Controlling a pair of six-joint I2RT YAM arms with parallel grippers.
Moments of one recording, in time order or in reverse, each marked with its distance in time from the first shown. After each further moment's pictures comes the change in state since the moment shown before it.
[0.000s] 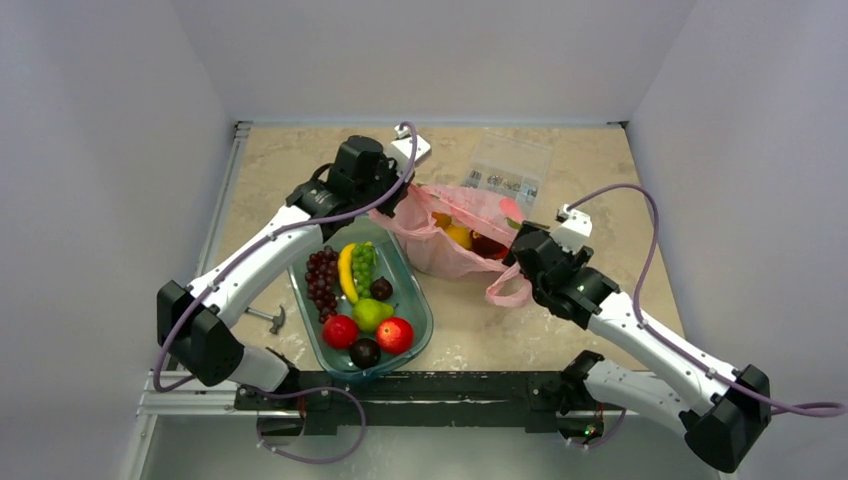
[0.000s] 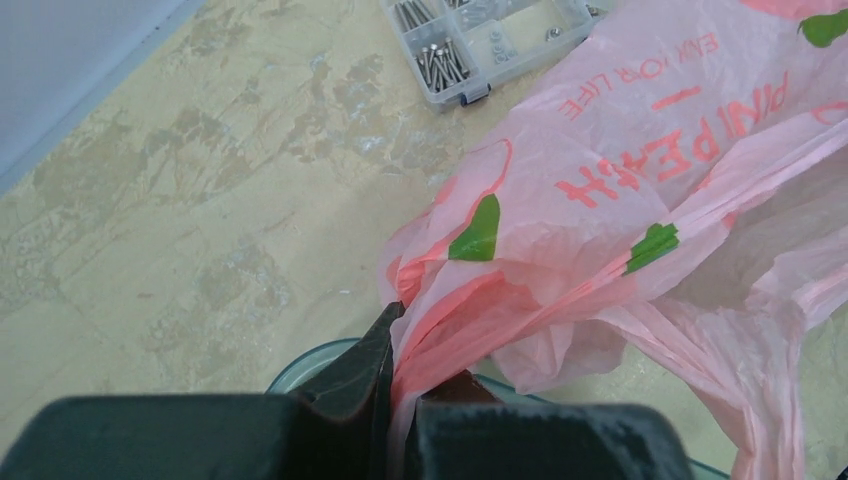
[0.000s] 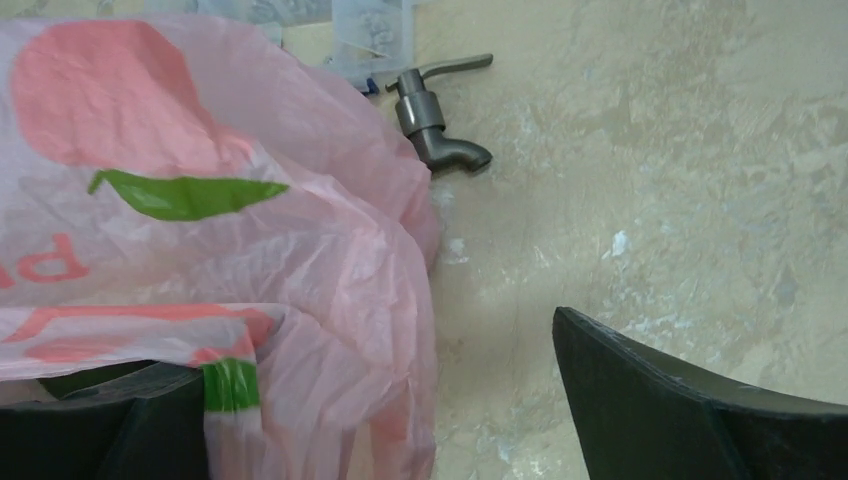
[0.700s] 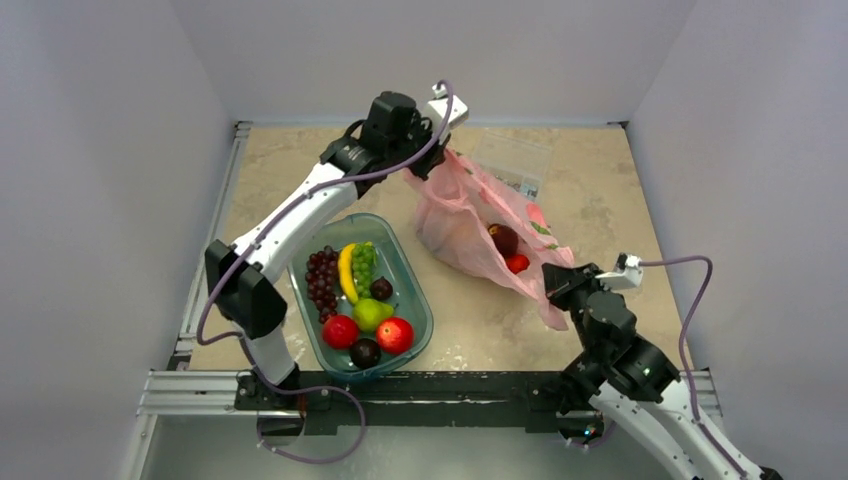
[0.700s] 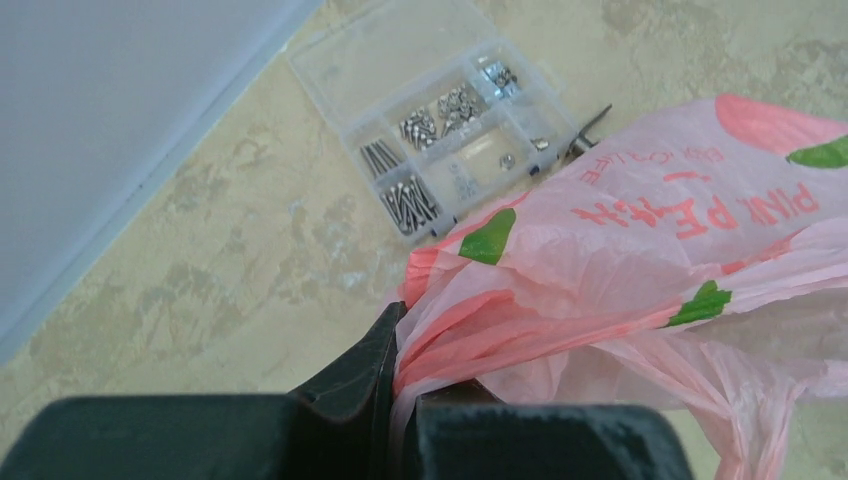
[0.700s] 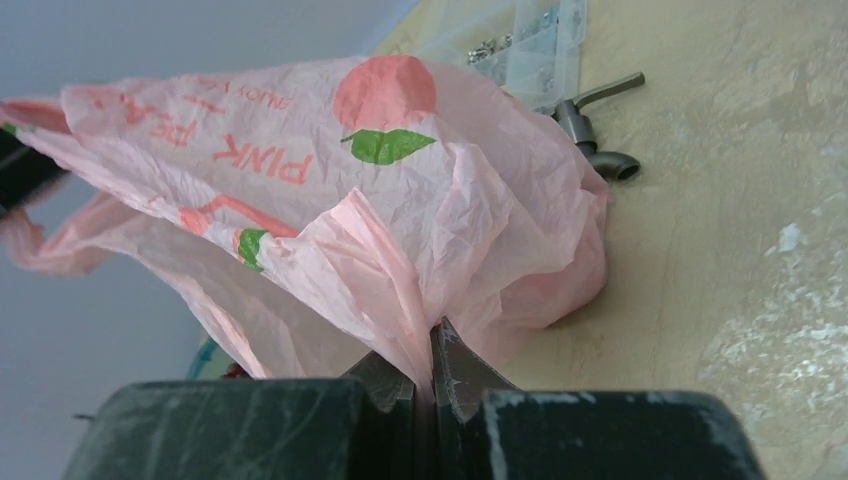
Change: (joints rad) left arm -0.017 0.245 0.360 -0.054 0.120 0.040; right arm -0.010 -0.792 -0.348 0.113 -0.183 0.147
